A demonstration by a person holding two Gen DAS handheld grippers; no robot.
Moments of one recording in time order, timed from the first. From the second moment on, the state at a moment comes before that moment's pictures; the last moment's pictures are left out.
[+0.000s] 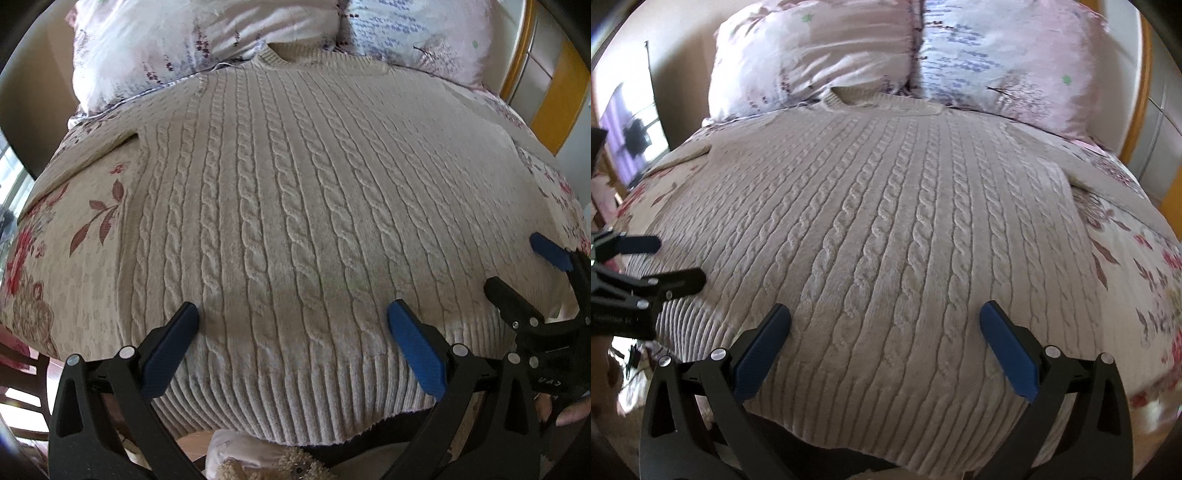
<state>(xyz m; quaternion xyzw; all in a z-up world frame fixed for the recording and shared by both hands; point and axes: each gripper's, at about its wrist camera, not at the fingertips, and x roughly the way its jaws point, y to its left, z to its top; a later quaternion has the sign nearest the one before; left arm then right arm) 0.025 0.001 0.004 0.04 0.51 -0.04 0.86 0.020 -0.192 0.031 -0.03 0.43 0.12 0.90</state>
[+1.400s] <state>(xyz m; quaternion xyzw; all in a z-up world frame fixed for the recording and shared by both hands) 0.175 0.055 0.048 -0.07 0.42 -0.08 0.90 0.160 -0.545 0.014 0.46 0.34 -0.25 0.78</state>
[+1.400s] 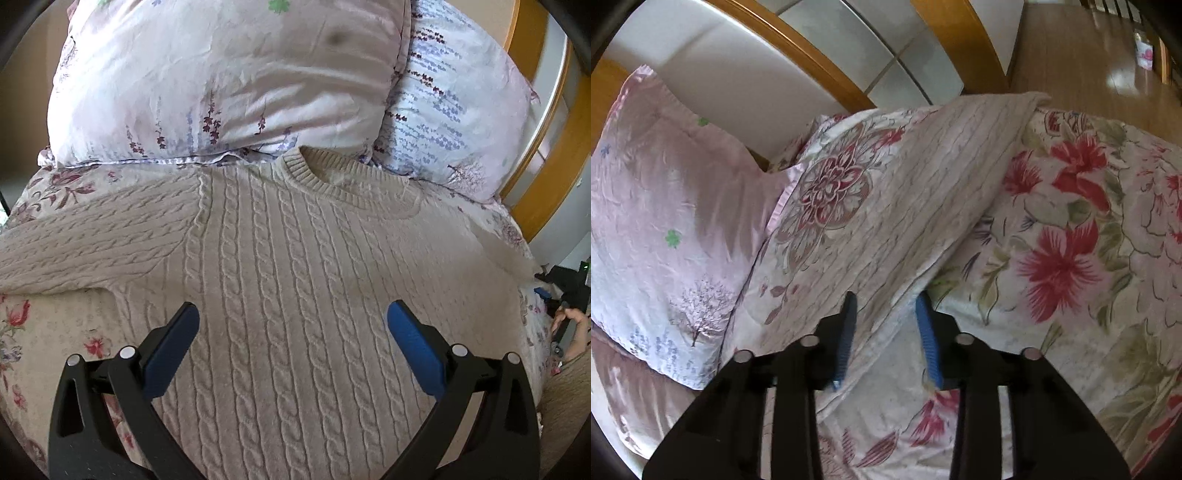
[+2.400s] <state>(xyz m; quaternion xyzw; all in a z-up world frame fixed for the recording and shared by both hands) 0.186 0.055 0.045 -0.17 0.40 -0.17 0.88 0.233 -0.296 0.030 0.28 0.44 0.11 0.85</state>
